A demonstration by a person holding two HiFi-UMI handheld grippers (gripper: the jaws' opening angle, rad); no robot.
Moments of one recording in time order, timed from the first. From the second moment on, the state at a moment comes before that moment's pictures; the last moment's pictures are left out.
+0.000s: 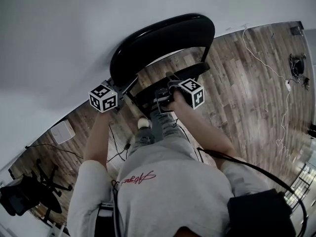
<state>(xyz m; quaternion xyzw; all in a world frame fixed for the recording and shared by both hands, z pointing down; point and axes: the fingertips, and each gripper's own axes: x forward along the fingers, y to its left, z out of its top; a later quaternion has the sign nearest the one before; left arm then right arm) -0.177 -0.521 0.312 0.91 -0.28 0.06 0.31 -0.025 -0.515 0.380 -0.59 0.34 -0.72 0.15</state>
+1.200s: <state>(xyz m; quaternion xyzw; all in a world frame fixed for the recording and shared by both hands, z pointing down) -0.226 -0.513 0.289 0.89 -0.35 0.09 0.27 -0.050 -0.524 0.344 -0.56 0.61 -0.56 0.07</state>
